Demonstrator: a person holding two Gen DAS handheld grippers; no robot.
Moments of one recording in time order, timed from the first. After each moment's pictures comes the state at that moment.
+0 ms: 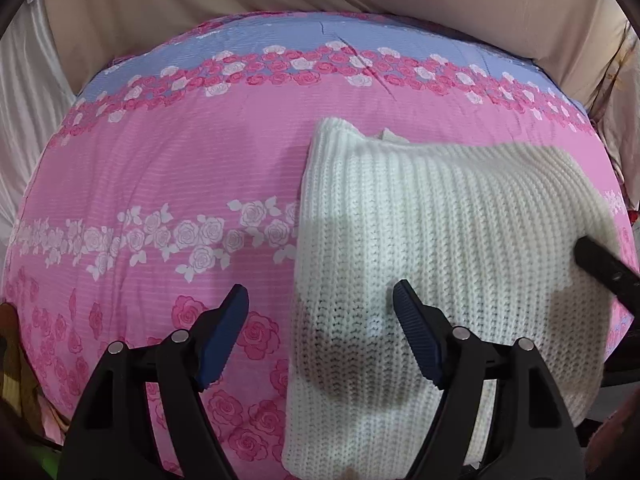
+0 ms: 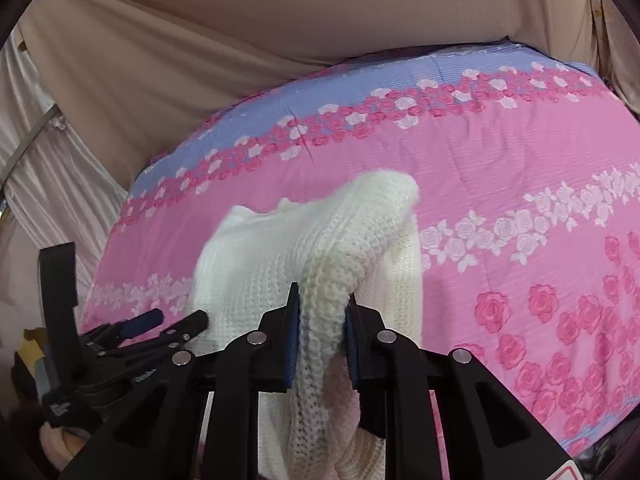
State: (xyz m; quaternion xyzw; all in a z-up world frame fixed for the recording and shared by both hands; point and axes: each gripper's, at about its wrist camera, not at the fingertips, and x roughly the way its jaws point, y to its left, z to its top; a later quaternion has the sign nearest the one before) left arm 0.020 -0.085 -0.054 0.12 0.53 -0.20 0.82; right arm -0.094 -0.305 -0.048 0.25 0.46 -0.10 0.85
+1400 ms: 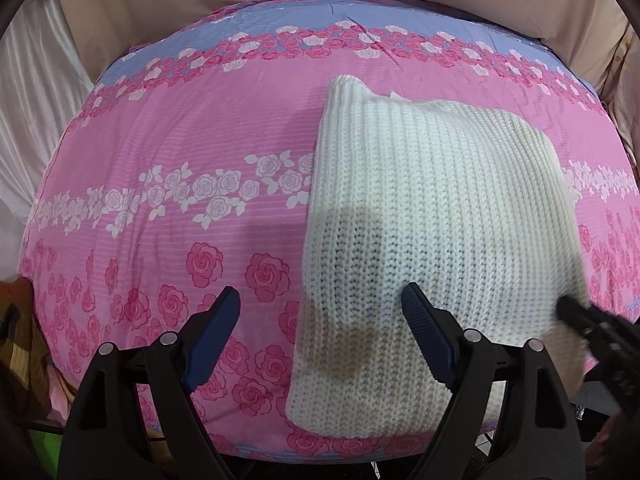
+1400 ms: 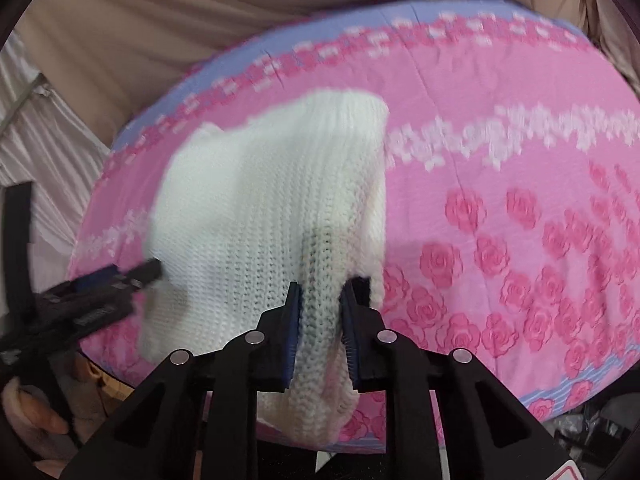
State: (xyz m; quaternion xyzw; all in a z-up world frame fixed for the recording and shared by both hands) left arm -0.018 -0.072 -0.058 0.14 0.54 -0.17 0.81; right arm -0.151 -0.294 -0.086 0.27 0.51 -0.09 0.81
